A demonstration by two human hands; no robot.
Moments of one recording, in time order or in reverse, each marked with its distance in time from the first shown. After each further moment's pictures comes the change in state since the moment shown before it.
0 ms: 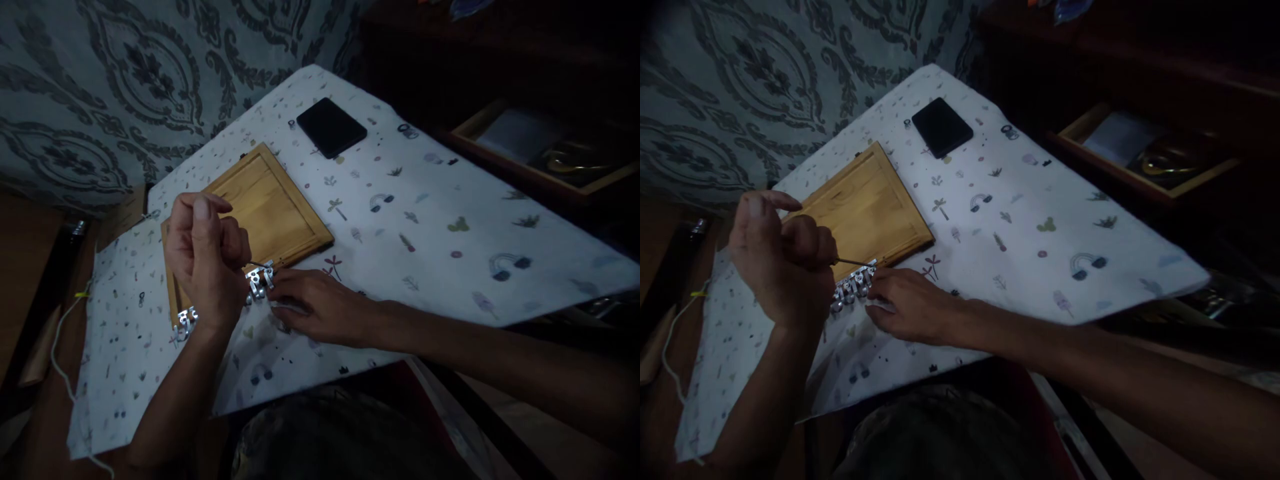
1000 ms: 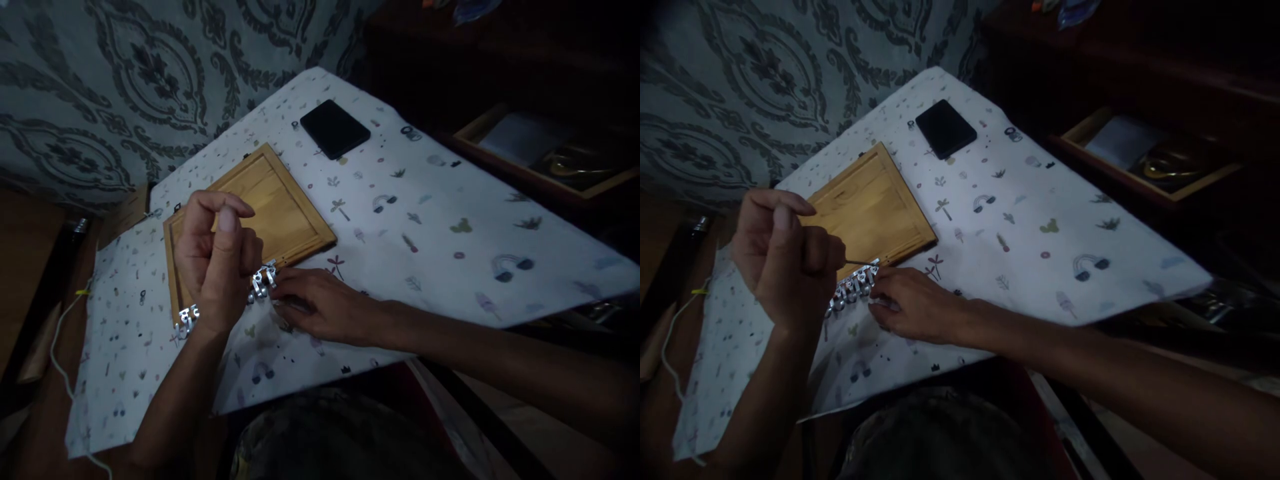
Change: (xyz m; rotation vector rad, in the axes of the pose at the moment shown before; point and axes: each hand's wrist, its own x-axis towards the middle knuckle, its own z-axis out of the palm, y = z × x) left_hand -0.004 0.002 -0.009 -0.147 -0.209 0.000; right_hand 0.000 0.002 0.001 0.010 0.037 -0.034
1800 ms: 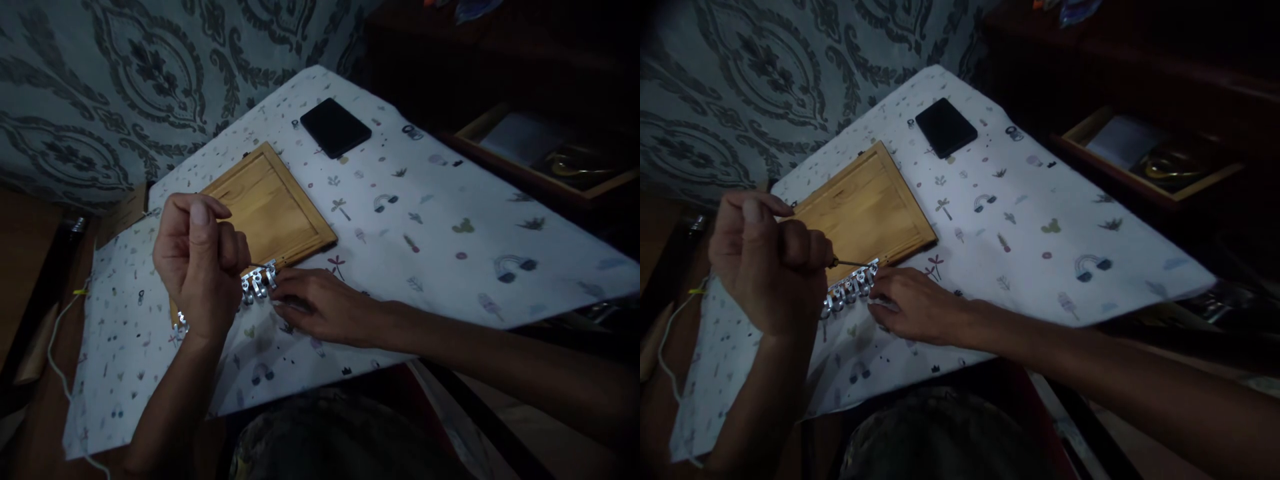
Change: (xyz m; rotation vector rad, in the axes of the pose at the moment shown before) left_hand 0.000 0.007 0.002 0.069 0.135 0.020; right_hand 0.002 -0.003 -0.001 -0.027 -0.039 0.040
